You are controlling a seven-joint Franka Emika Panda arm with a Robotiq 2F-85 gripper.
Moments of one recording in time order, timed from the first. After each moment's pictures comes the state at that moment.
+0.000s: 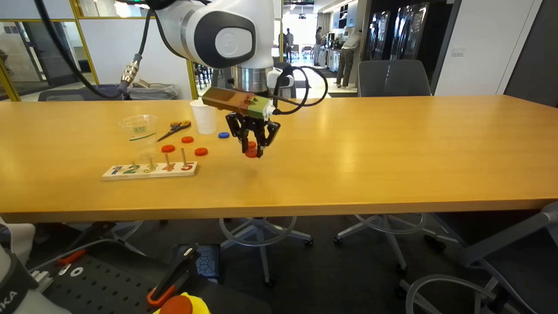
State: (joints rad) arm -0.17 0.06 -0.06 -2.50 0.21 2.63 -0.42
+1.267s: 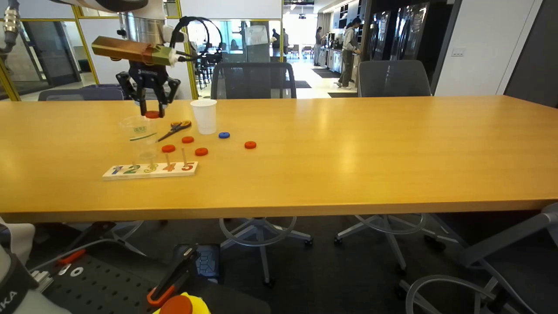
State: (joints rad) arm 0.19 -0.25 0.10 -2.58 0.27 2.38 -0.42
